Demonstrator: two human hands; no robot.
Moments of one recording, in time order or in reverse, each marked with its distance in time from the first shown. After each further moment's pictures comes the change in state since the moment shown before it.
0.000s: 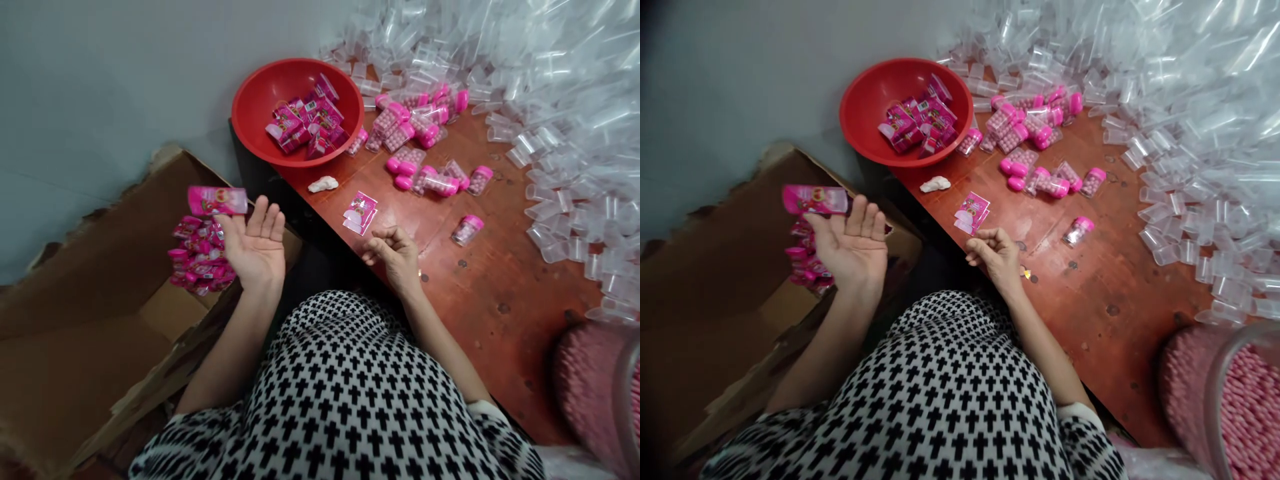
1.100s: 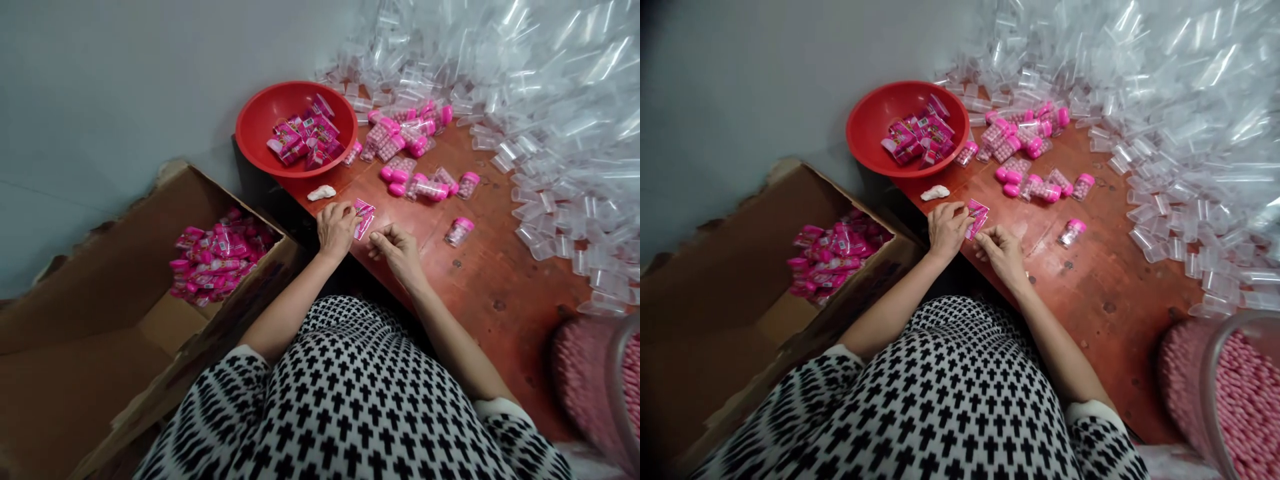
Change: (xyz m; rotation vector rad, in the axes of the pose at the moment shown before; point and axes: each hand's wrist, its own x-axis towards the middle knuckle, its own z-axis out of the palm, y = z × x) left_hand 0.031 -0.116 0.023 1.536 -0.649 0.805; right_hand 0.010 -0.011 -0.013 -0.254 -0.034 -0.033
